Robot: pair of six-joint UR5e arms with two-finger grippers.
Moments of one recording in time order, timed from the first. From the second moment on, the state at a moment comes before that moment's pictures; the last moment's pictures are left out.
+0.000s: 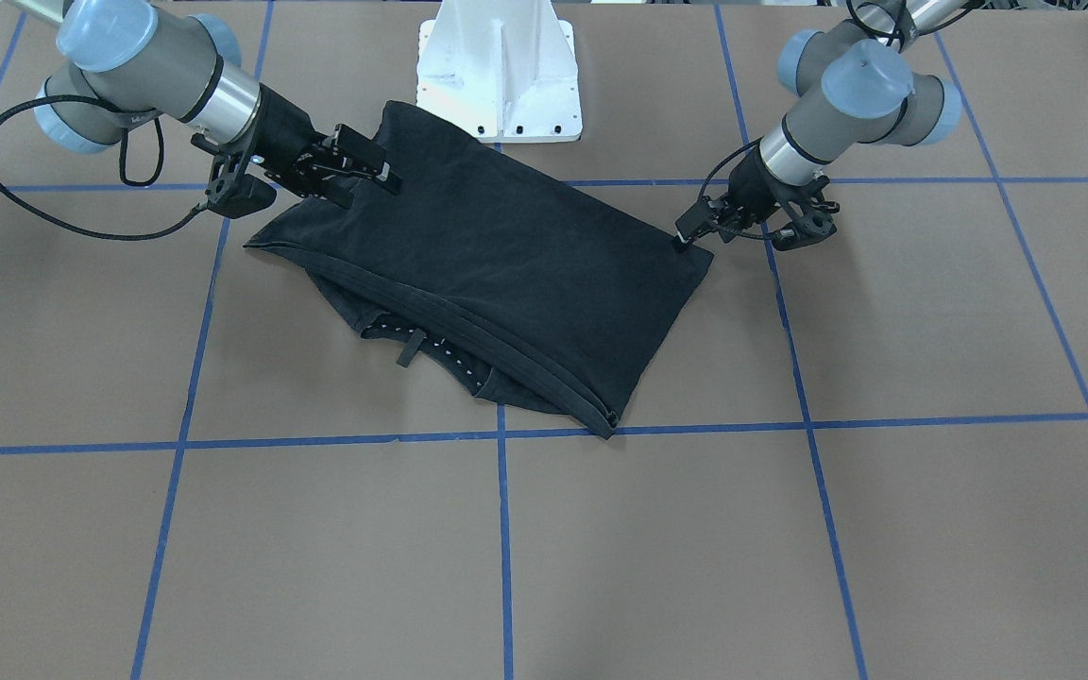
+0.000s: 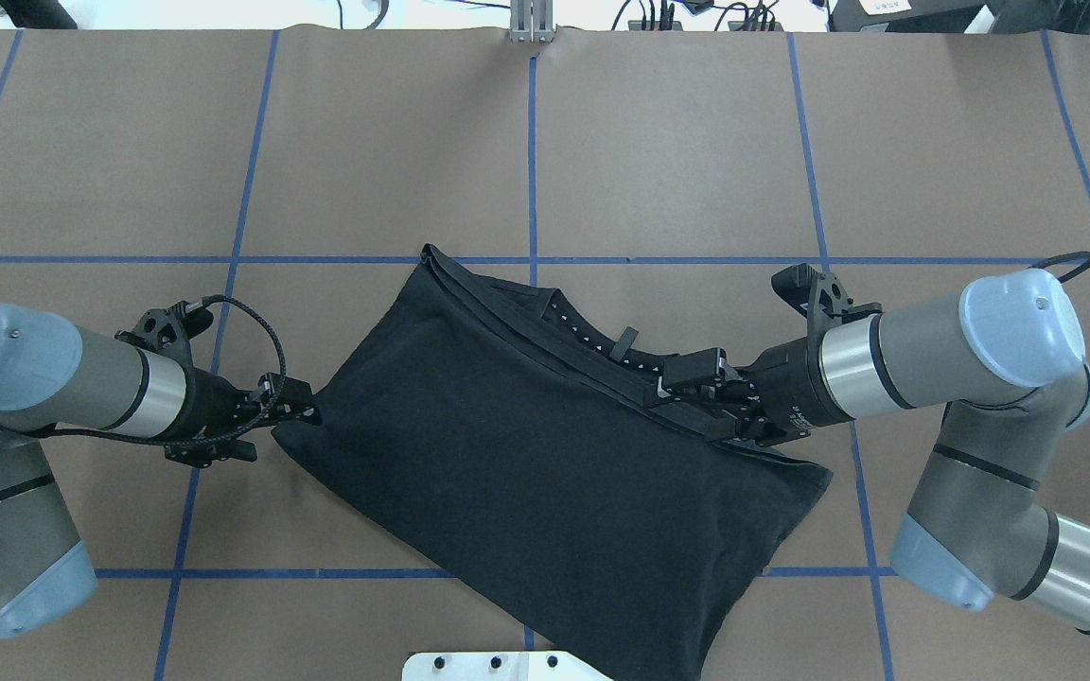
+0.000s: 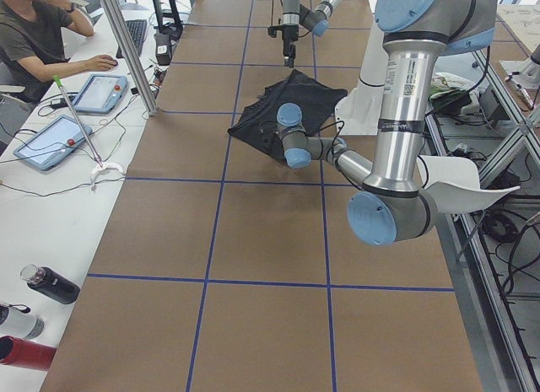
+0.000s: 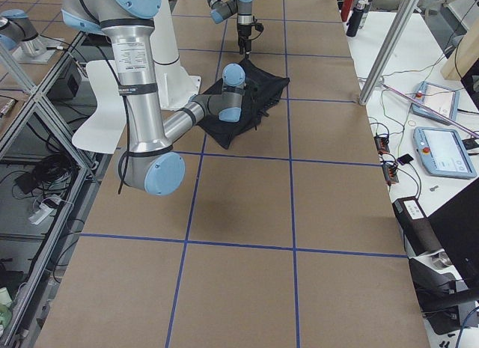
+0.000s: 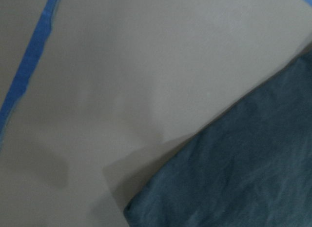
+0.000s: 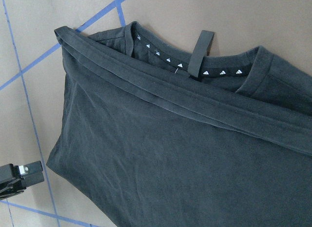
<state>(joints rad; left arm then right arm) -0.55 -1.69 -1.81 -2.31 -2.04 -1.71 0.57 -1.38 1.88 -0.65 2.12 1.73</state>
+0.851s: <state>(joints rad) -0.54 -1.73 -1.75 -2.31 -2.02 -1.71 0.57 -1.37 1.88 -0.65 2.12 1.73</state>
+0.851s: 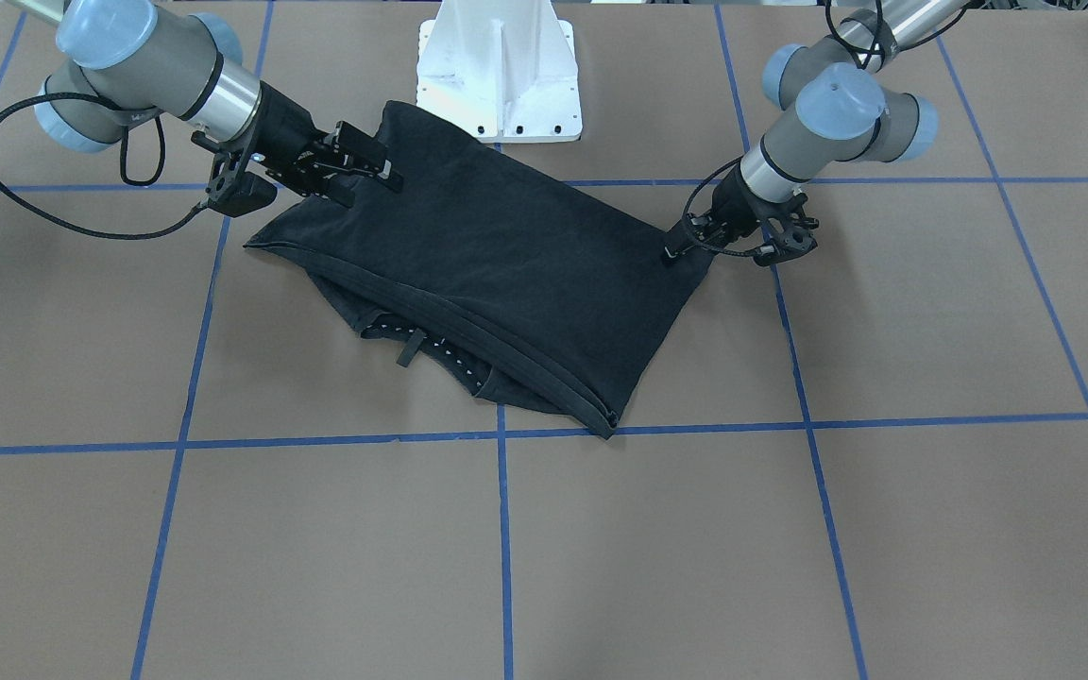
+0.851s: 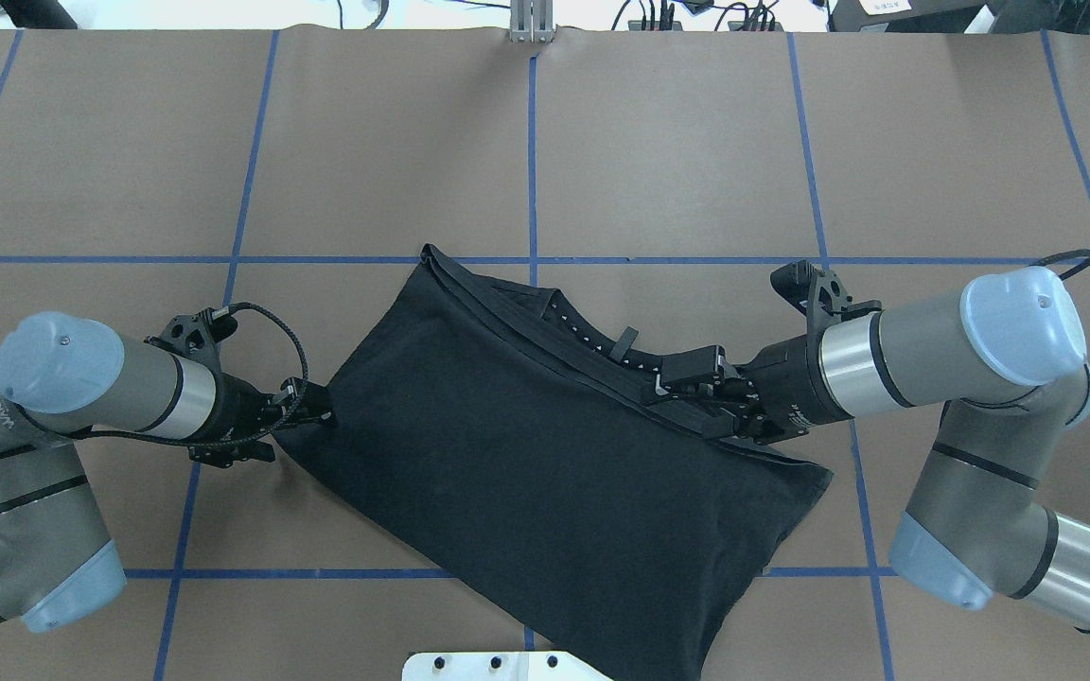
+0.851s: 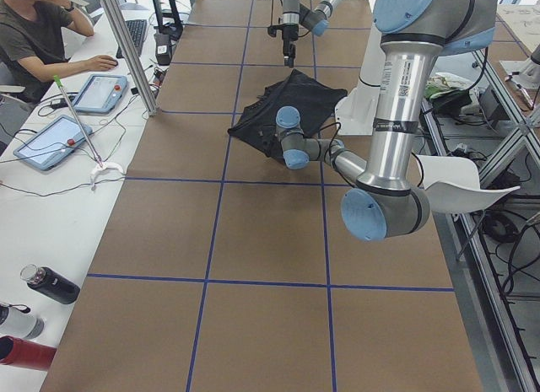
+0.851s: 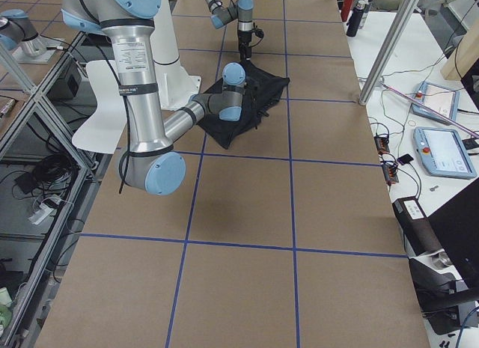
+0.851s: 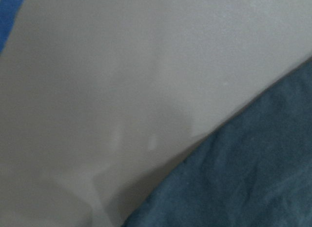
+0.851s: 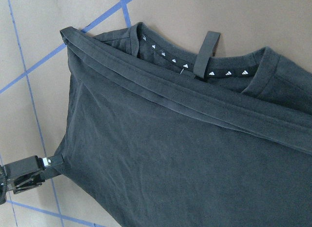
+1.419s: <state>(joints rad) -0.53 -1.73 -1.75 -2.31 -2.02 -1.71 0.57 -1.37 1.88 -0.65 2.12 1.73</state>
